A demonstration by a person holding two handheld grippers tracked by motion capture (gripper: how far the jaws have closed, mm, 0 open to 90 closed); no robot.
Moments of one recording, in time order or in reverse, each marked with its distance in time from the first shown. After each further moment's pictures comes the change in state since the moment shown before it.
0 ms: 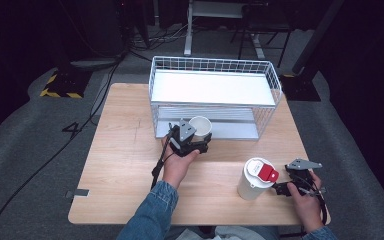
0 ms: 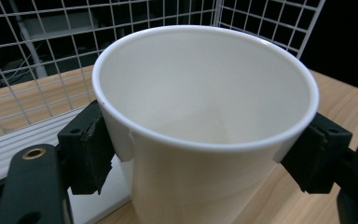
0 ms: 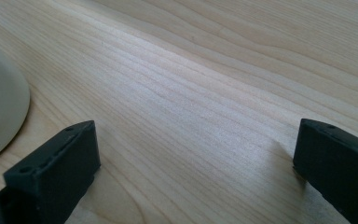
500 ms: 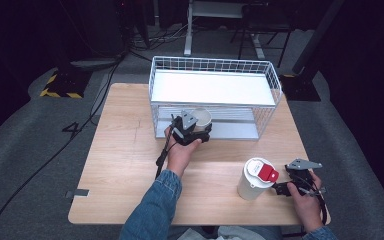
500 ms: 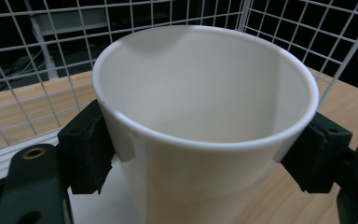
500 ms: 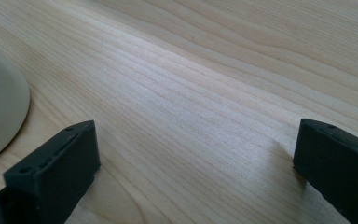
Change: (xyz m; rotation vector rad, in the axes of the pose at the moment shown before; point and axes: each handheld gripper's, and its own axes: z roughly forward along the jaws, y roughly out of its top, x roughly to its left) left arm 0.017 0.009 0.033 -0.001 0.053 -0.008; right arm 0.000 0.000 0.000 0.000 0.001 0.001
